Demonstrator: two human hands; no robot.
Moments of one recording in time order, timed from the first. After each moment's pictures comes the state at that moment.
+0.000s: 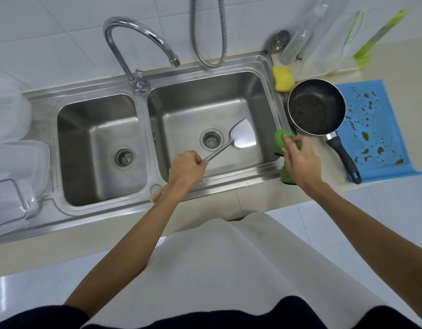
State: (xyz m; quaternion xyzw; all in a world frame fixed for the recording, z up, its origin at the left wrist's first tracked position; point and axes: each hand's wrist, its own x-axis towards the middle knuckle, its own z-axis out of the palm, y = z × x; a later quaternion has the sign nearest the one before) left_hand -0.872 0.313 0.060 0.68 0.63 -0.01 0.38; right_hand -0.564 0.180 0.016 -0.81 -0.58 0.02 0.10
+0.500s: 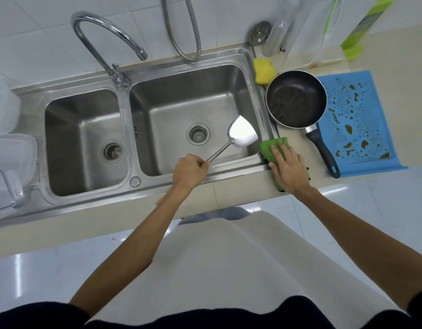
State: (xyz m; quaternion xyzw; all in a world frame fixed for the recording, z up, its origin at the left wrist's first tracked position) left_hand -0.796 0.252 0.057 0.67 0.63 -0.02 0.39; right_hand -0.503 0.120 -0.038 -0.78 -0.61 0.13 0.02
